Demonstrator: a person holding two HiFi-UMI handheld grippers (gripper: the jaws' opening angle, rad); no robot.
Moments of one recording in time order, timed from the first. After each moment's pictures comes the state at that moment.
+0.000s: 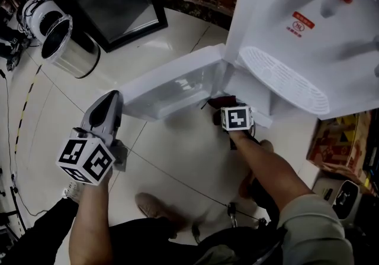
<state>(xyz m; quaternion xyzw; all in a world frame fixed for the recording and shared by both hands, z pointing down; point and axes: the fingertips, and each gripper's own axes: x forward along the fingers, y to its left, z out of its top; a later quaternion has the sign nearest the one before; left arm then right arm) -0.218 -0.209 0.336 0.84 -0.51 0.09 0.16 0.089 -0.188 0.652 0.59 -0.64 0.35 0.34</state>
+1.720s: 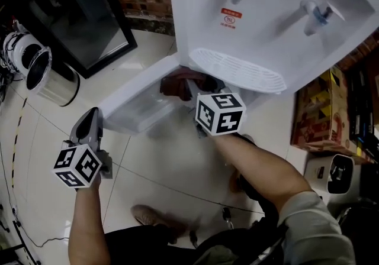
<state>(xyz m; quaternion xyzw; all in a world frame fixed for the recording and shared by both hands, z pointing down) -0.215 -0.209 0.339 0.85 -0.50 0.11 0.15 0.056 -0.231 0.392 0.61 -0.76 0.20 -0.01</state>
